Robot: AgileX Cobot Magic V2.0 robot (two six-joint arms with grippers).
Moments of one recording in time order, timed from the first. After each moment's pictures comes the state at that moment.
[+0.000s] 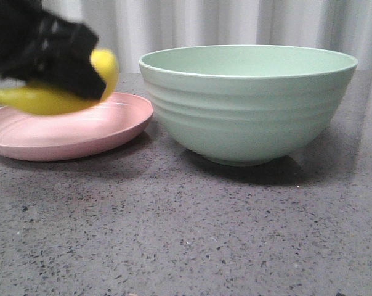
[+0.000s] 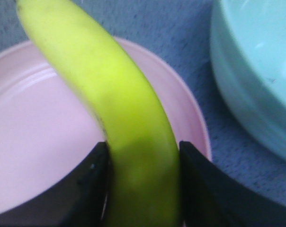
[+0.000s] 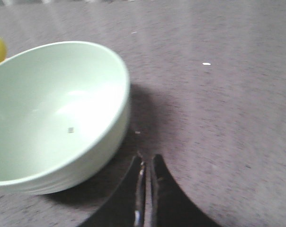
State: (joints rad) left arm -0.61 1.31 -0.86 -0.12 0.31 0.01; right arm 0.06 0.62 -0.59 0.43 0.53 -0.33
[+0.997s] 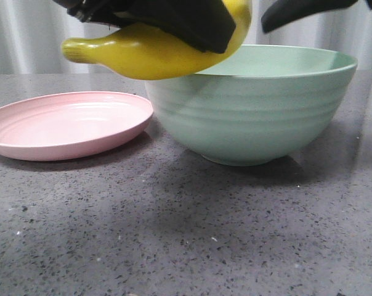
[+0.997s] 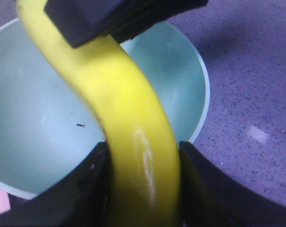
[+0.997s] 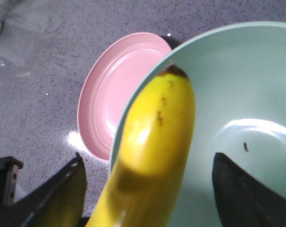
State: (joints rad) left arm -0.97 1.28 -0.94 -0.13 0.29 0.02; right arm 0.25 1.28 -1.04 0.91 0.69 -0.32
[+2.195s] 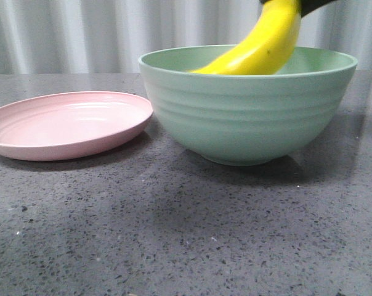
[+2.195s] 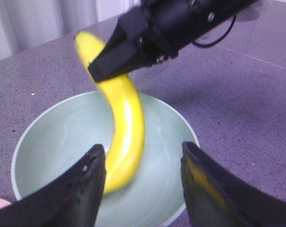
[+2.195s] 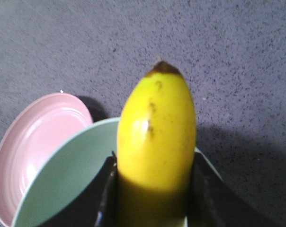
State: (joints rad) left arm -0.94 1.14 -0.94 -0.14 0.20 0.02; right arm 0.14 1.39 -1.15 0.71 0.60 -0.34
